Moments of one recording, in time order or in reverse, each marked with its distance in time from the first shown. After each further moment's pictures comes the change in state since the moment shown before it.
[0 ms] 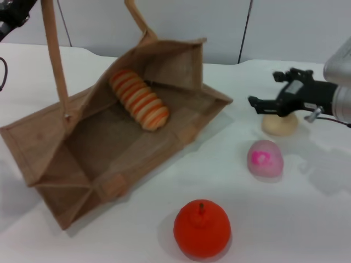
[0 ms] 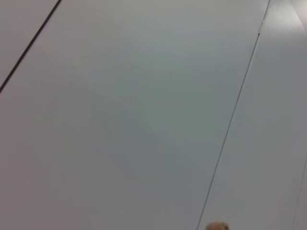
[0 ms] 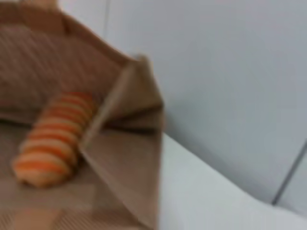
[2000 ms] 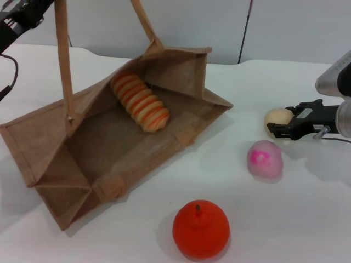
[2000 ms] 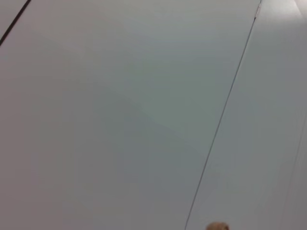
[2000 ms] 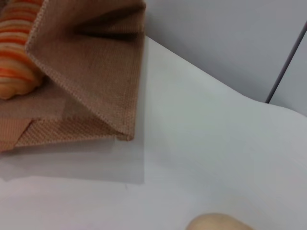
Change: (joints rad) left arm -0.024 0.006 0.006 -0.013 0.041 0.008 -0.004; right arm 0.131 -0.006 0.075 0.232 -0.259 -0.028 0.182
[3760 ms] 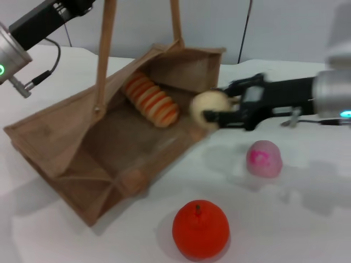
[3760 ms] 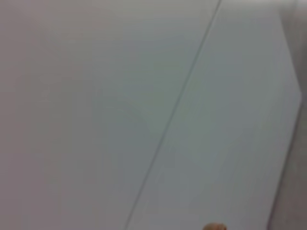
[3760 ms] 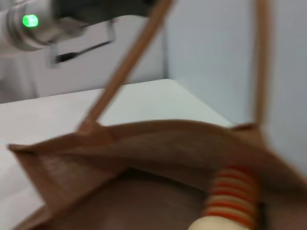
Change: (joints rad) left arm -0.122 -0.006 0.010 -0.013 0.100 -0.011 -0.052; right arm 0.006 0.035 0.125 -0.245 0.235 -0.522 -0.215
